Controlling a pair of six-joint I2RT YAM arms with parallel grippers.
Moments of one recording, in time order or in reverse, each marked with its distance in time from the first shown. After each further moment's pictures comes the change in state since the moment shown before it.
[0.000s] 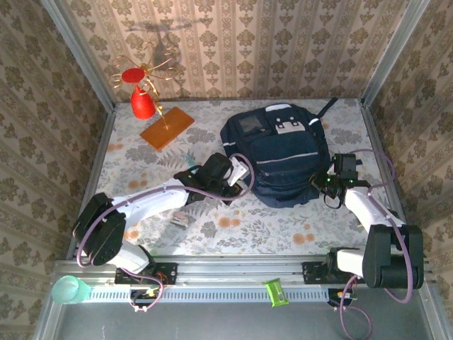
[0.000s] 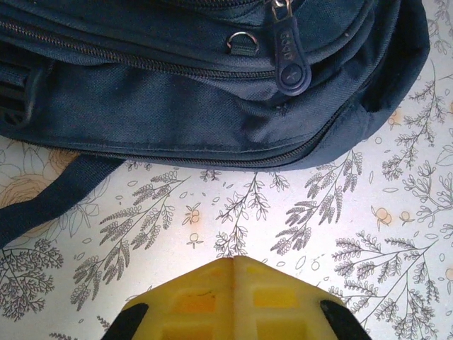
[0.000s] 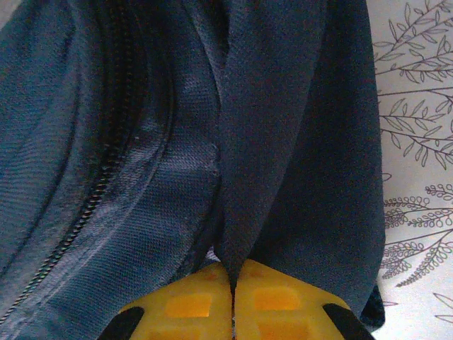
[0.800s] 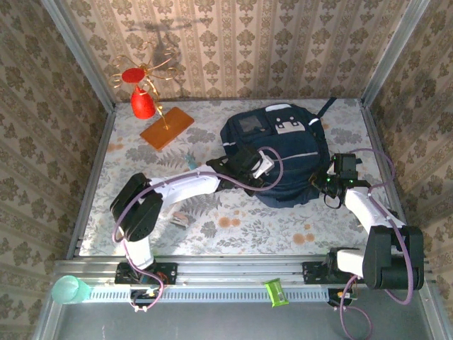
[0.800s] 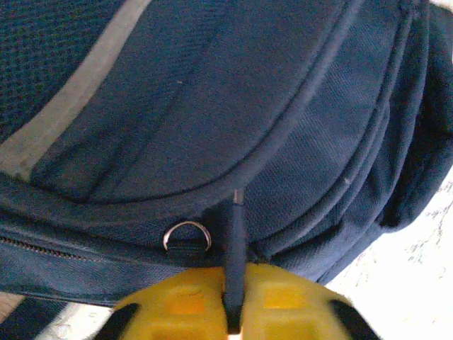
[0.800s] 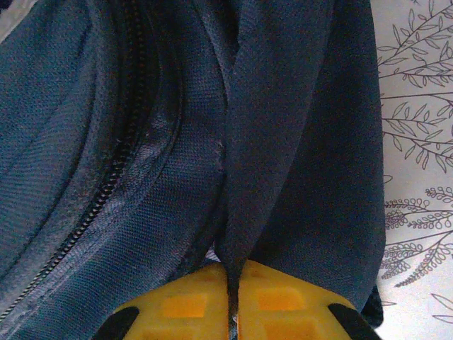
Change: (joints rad) left arm -0.076 0.315 0.336 -0.075 -0.083 0.037; right arm 0.005 -0.006 -0.003 -0.004 0.005 -0.024
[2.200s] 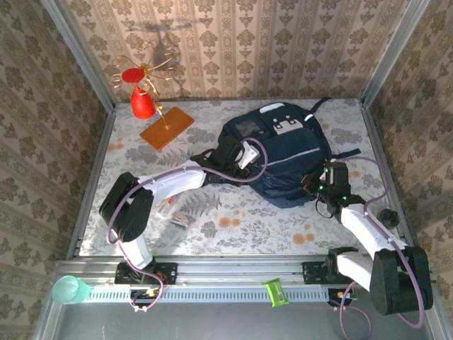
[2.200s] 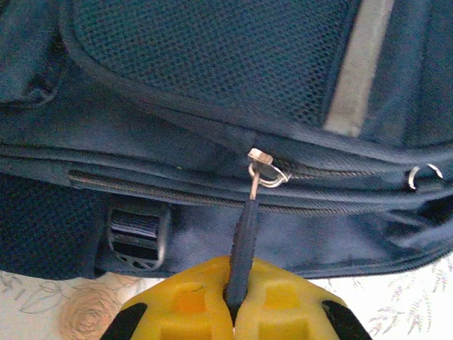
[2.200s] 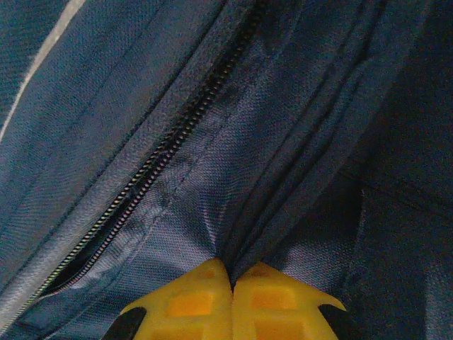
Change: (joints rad) left arm 0.143 -0.060 -0.088 0.098 0.036 0.077; right arm 0.125 -0.146 -0.155 0.185 0.051 0.116
